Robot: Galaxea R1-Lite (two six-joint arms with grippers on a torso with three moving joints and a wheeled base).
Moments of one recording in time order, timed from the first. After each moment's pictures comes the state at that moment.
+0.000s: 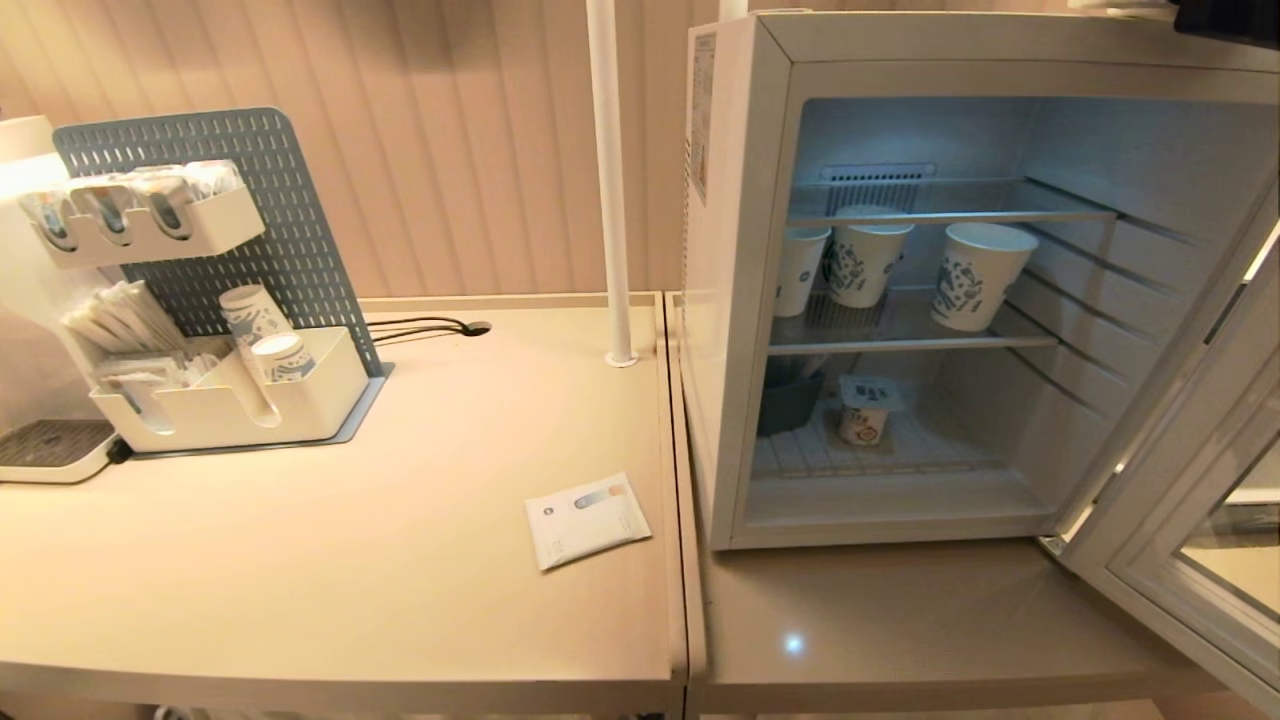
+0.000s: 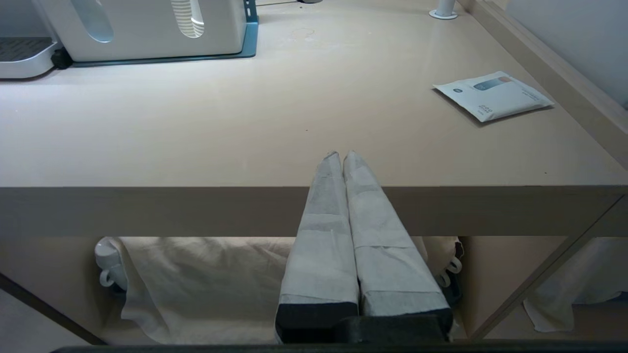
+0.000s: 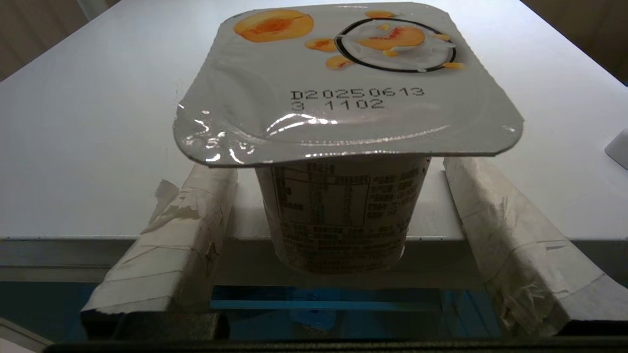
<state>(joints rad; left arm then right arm) 0.00 0.00 0.00 0.00 0.00 -0.01 0.28 1.54 -1.78 0.34 -0.22 0.06</state>
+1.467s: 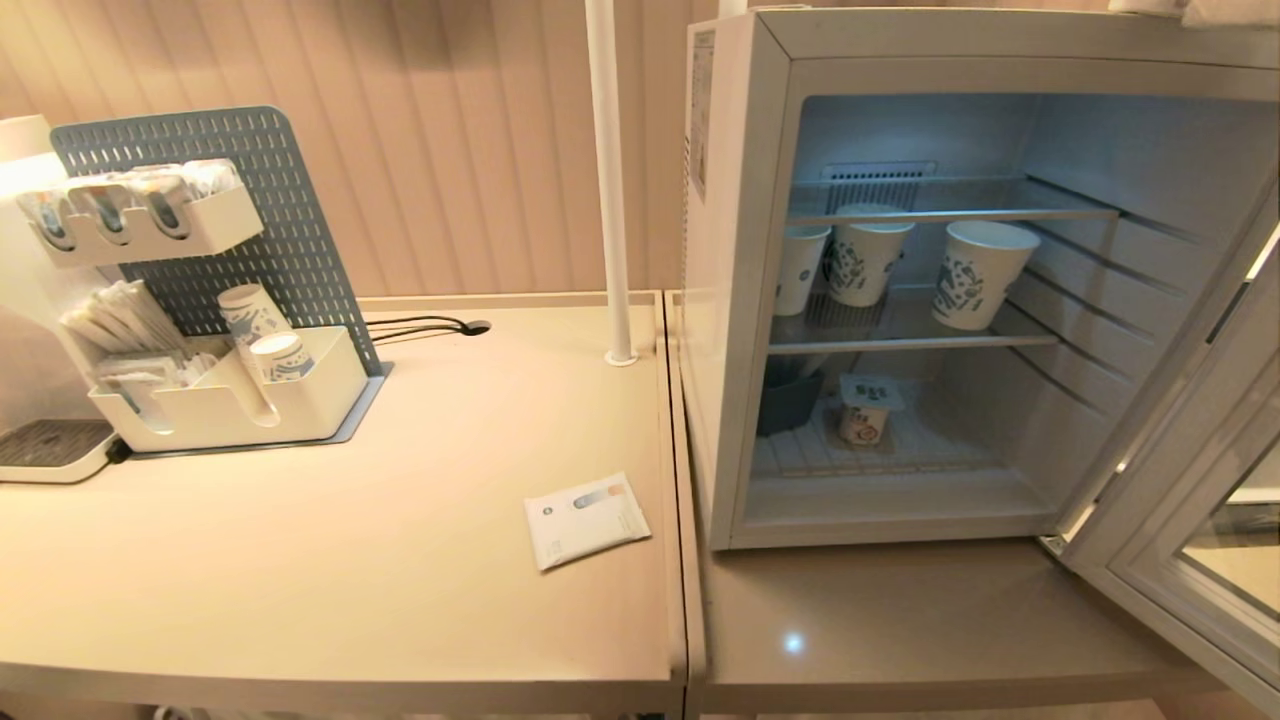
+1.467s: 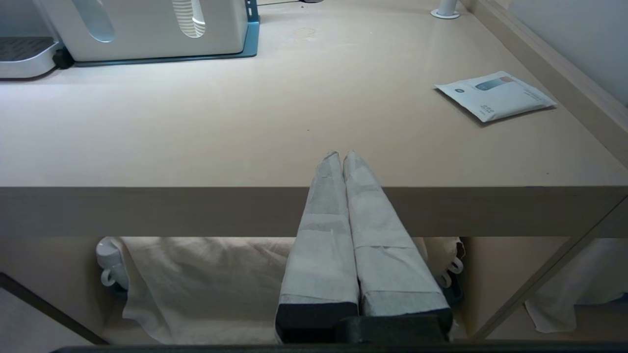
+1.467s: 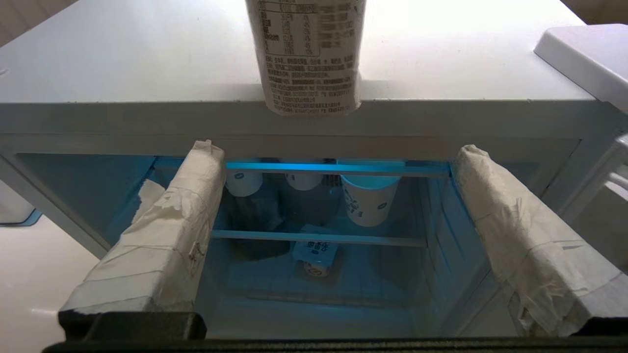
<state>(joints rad) 0.00 0.00 0.00 0.00 0.00 0.00 0.28 1.31 -1.58 0.34 -0.15 0.04</state>
